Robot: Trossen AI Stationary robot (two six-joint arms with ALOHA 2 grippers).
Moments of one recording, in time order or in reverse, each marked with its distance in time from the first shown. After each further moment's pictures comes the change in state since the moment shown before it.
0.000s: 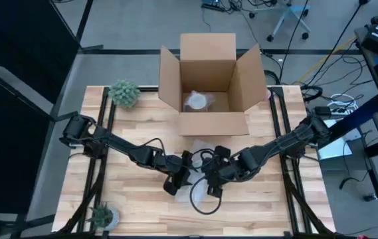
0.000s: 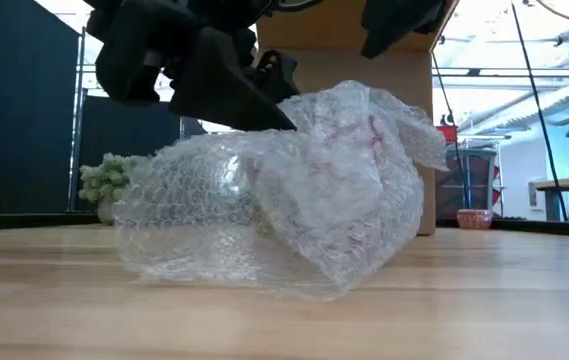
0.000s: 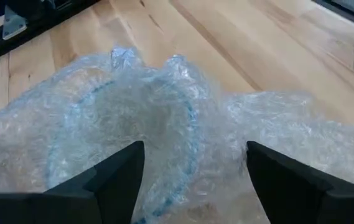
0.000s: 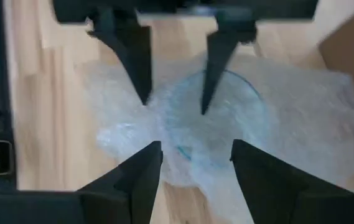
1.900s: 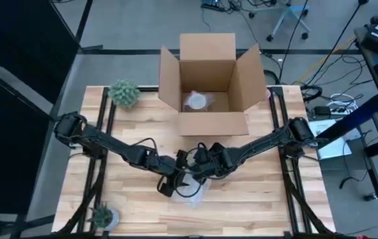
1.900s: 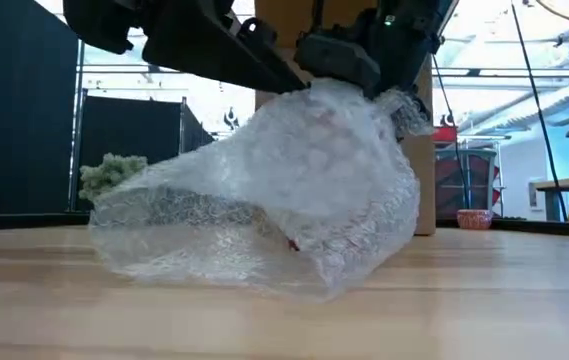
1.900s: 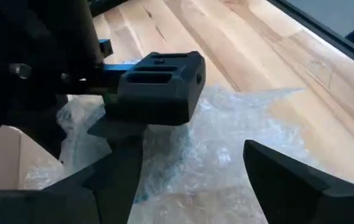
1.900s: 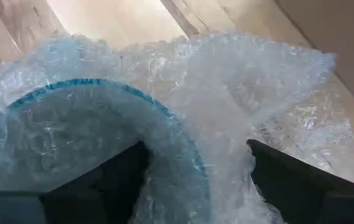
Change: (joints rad) left arm -0.039 -0.096 -0.002 -0.070 -0.004 -0.054; right arm -0.125 0.213 -0.140 0.216 0.100 0.213
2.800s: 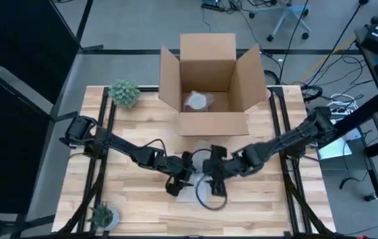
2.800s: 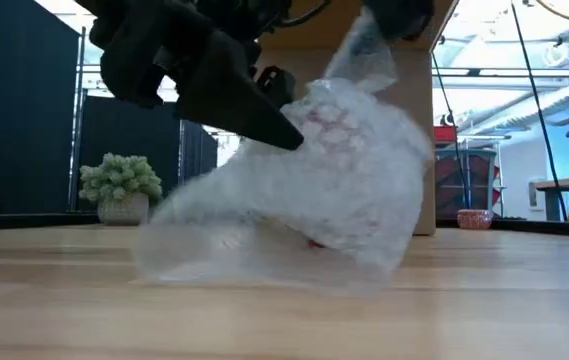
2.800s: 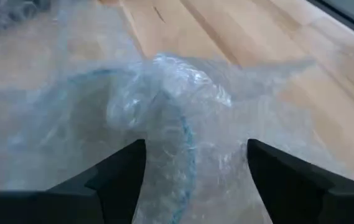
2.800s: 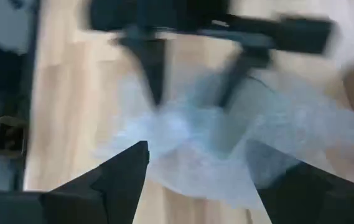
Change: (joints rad) left arm 0.045 0.126 0.000 0.101 0.011 -0.051; right arm 0.142 -0.275 0.024 0.059 -0.178 -0.497
